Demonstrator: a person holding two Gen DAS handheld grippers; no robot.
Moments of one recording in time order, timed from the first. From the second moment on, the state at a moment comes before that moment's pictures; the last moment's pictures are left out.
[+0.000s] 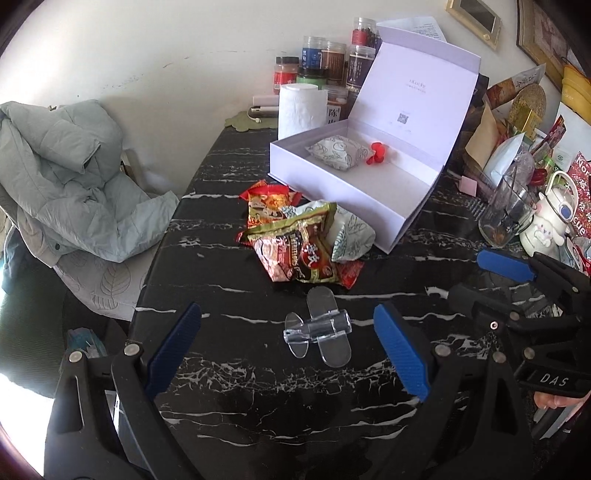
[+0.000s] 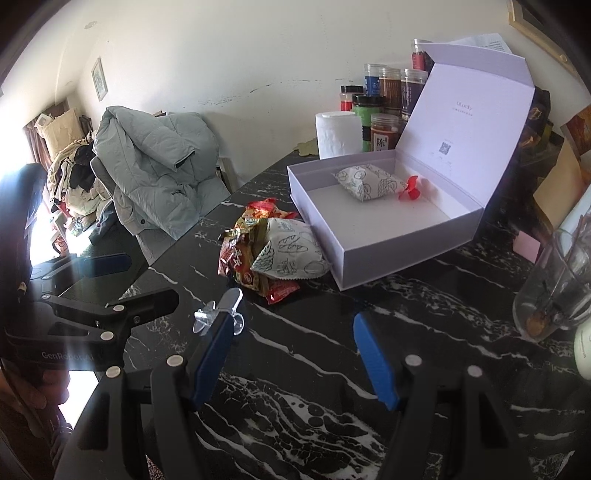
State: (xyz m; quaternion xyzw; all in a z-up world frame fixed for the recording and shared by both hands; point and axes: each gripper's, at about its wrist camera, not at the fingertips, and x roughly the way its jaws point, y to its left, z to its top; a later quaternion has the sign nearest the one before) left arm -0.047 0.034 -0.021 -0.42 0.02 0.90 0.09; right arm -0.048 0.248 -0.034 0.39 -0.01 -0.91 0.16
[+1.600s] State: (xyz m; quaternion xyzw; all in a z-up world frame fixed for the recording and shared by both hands) left arm -0.081 -0.001 -0.094 -0.46 -0.02 0.88 0.08; right arm -0.110 0.193 -0.065 0.38 0.02 -0.90 0.23
